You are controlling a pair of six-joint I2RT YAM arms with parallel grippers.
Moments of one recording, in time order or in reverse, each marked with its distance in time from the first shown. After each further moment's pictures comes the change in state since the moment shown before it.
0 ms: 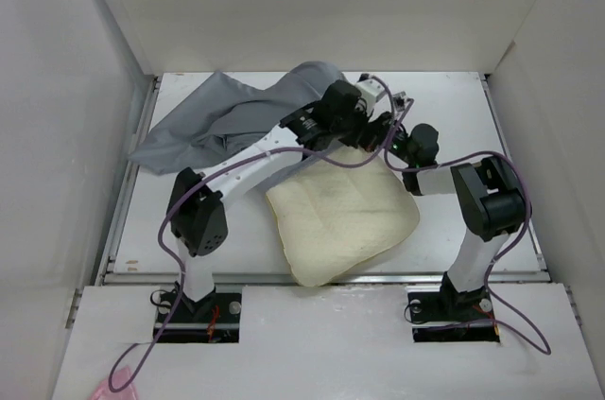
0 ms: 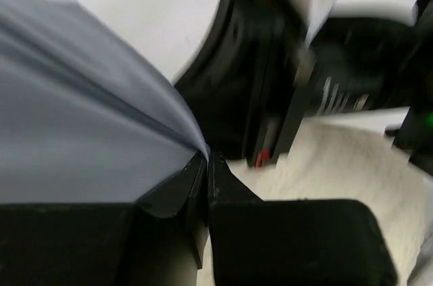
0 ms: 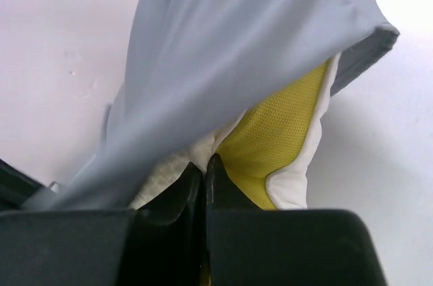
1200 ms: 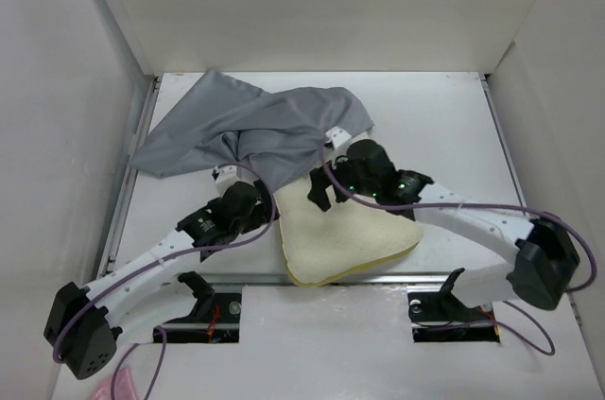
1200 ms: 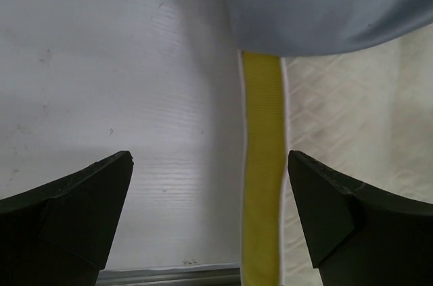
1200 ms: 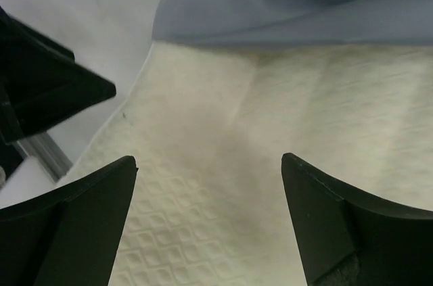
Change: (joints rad) left arm 0.126 -1.019 -1.273 -0.023 -0.324 -0.877; right arm 0.536 -0.527 0.158 -1.346 0.588 -0.451
